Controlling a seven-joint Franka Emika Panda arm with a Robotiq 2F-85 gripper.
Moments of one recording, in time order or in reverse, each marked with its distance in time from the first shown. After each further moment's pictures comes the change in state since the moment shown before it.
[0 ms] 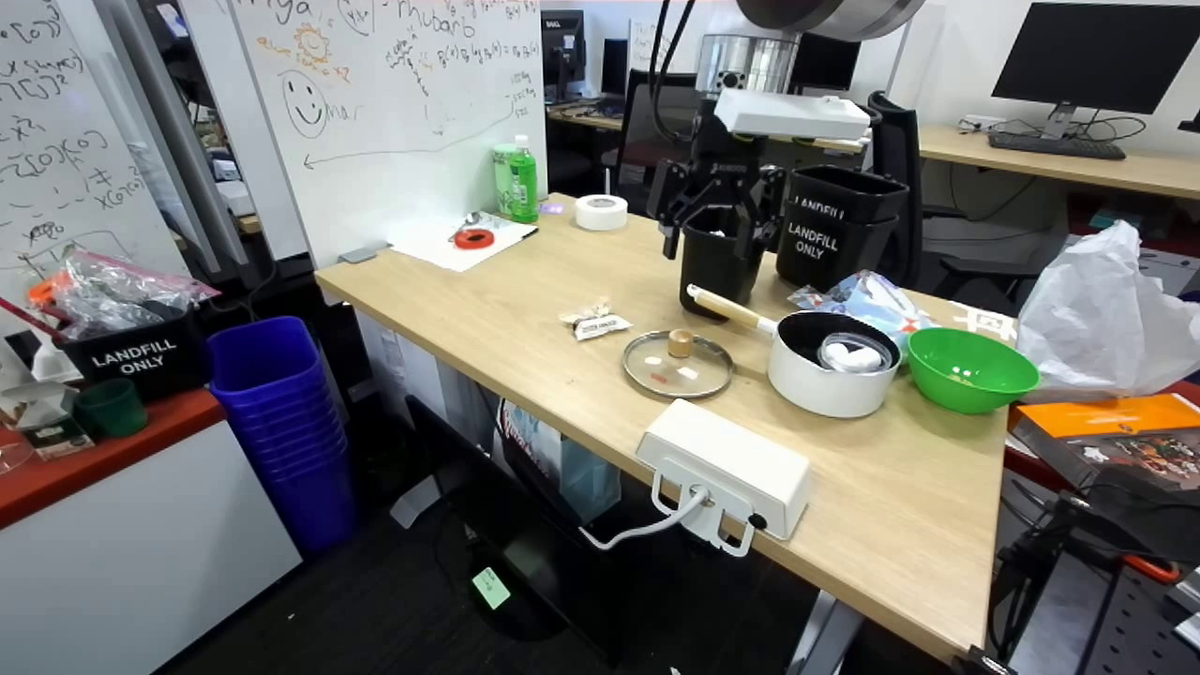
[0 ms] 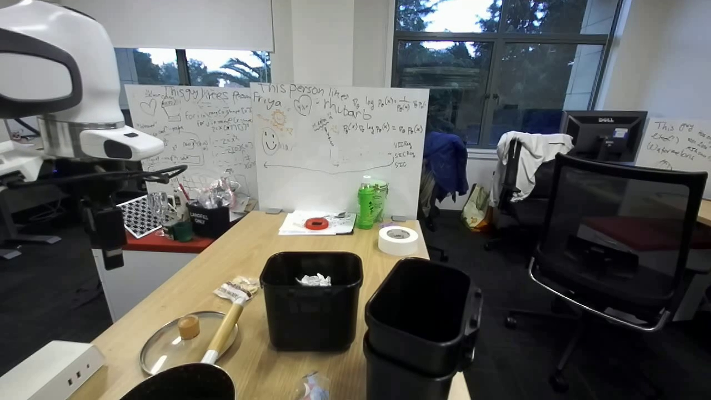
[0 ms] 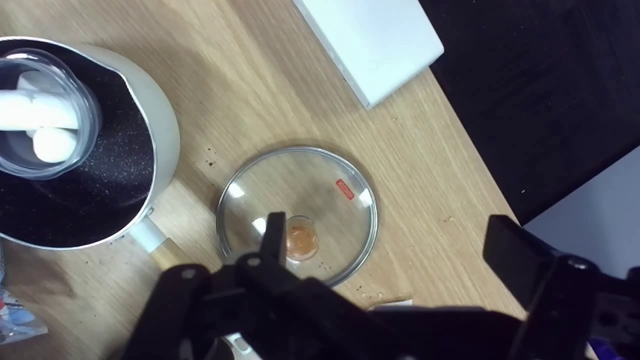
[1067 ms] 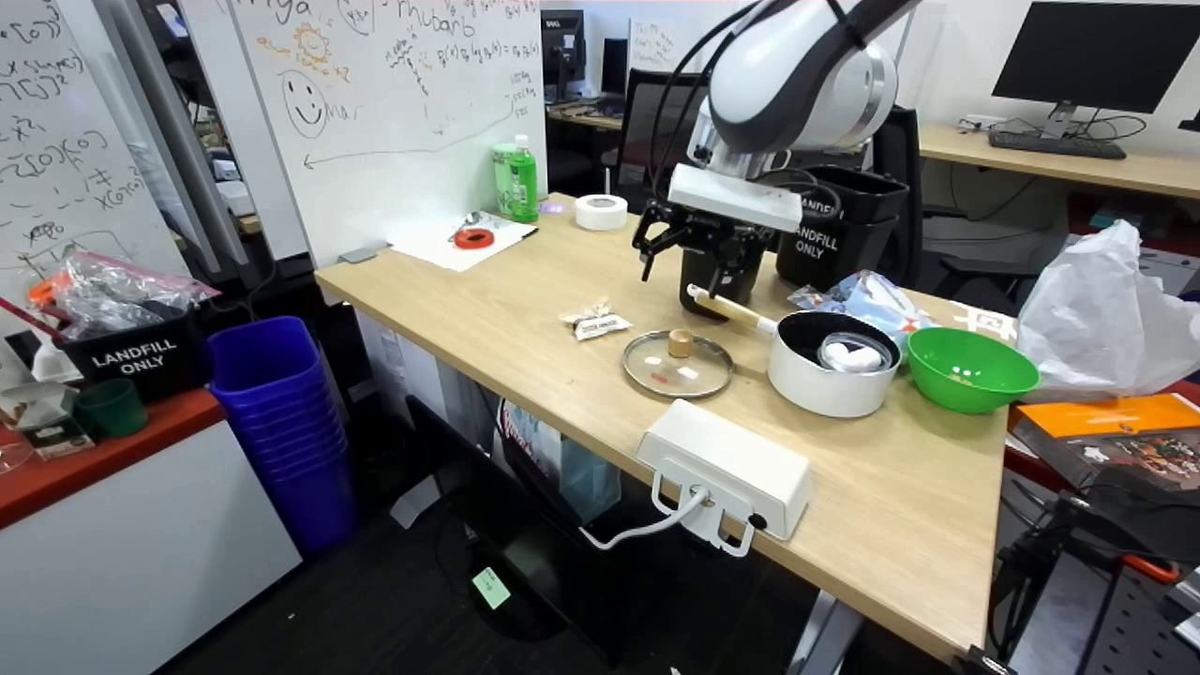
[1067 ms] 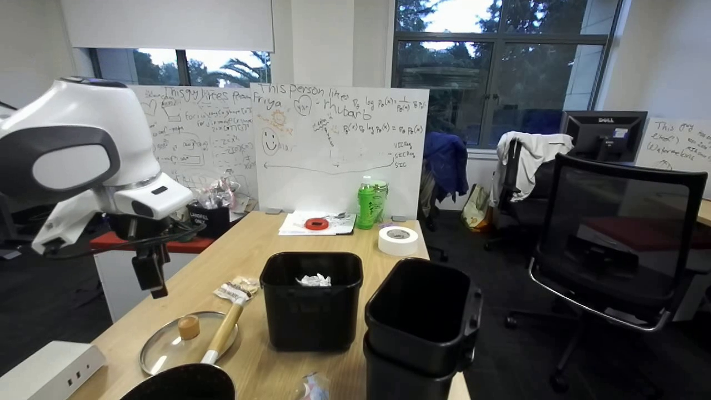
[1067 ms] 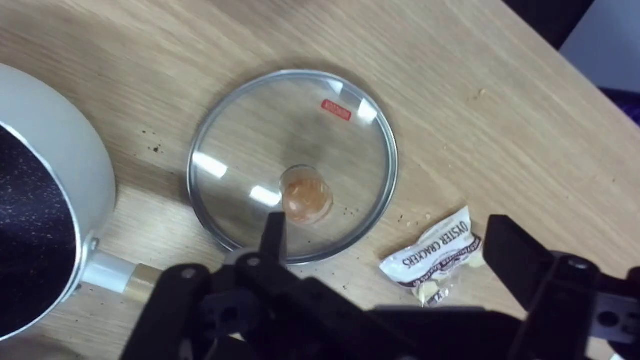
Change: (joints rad) arm 0.008 0.172 -0.047 -0.023 0.067 0.381 0.284
